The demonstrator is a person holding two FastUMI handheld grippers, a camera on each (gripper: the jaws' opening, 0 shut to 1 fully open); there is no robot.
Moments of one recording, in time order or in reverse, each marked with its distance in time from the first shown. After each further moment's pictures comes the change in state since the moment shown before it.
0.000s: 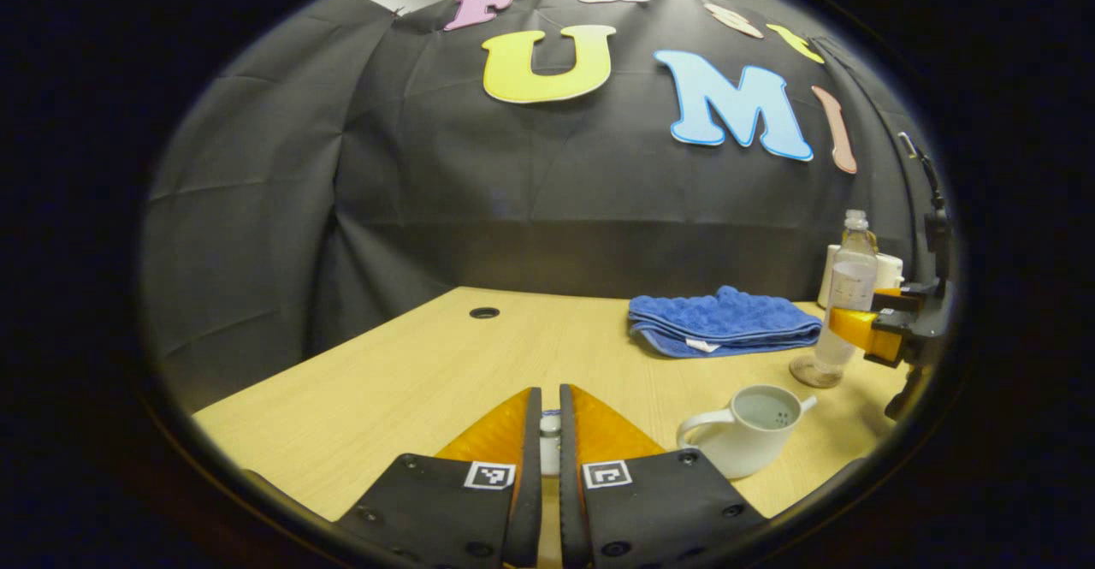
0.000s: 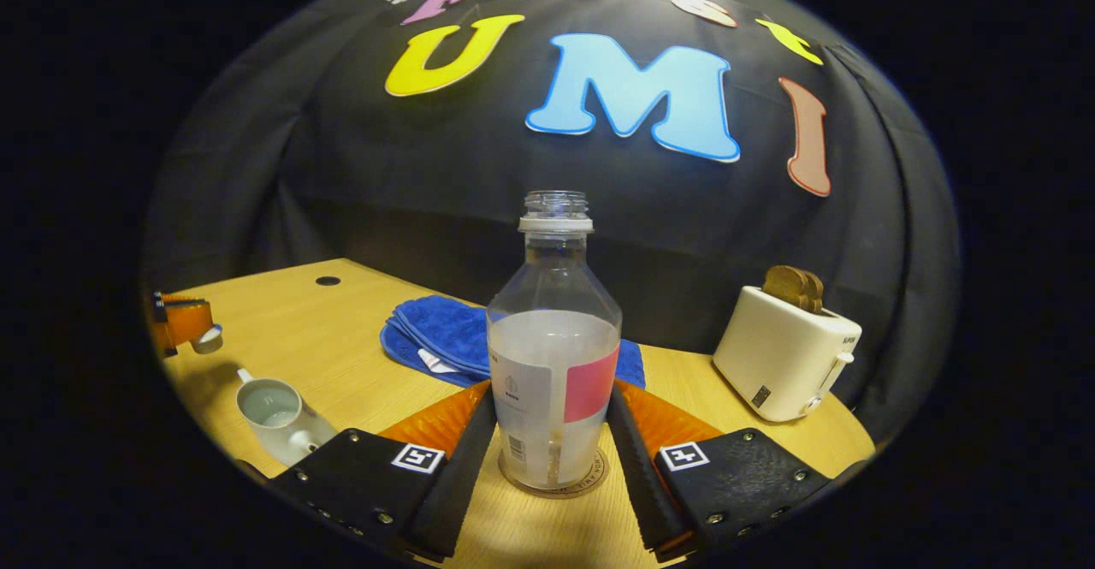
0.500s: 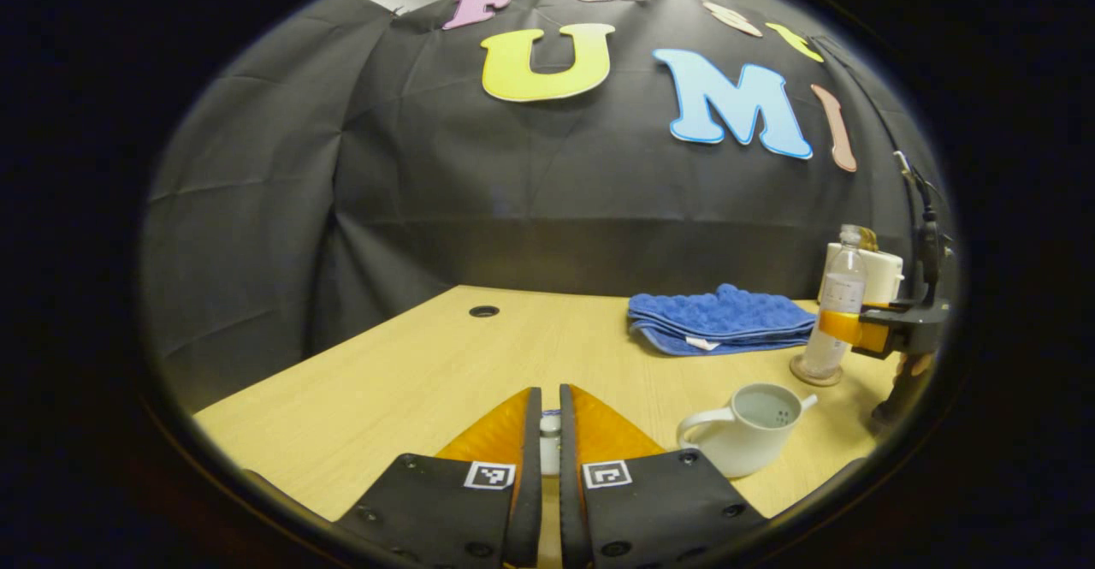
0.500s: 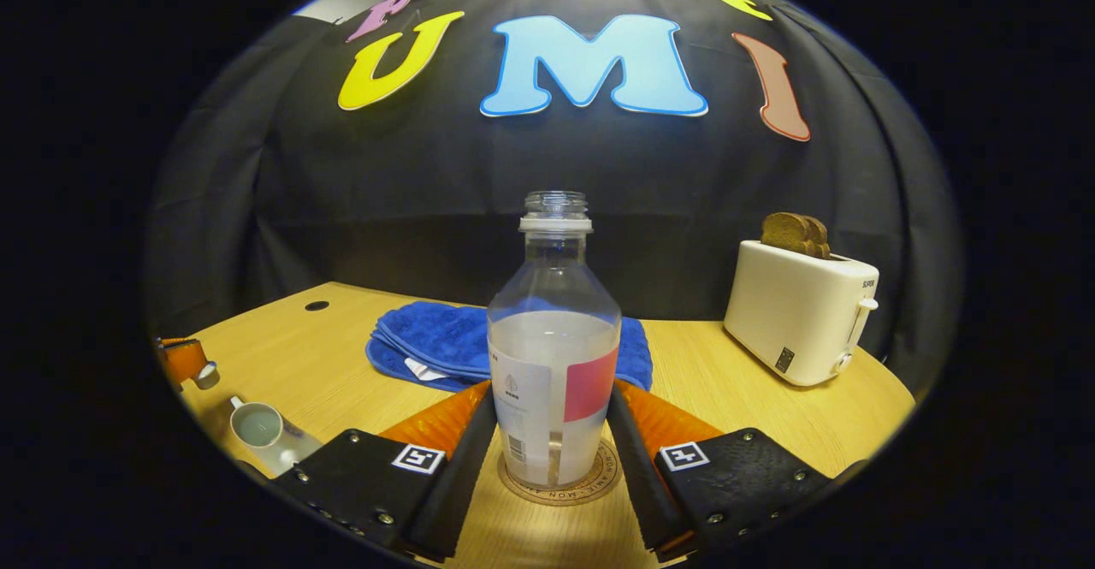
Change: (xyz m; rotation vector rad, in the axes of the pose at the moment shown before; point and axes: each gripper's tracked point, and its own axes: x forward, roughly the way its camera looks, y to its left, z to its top) left arm 0.000 -0.001 -0.002 0.004 0.007 -0.002; right arm 0.018 -0.009 -0.017 0.125 0.039 -0.002
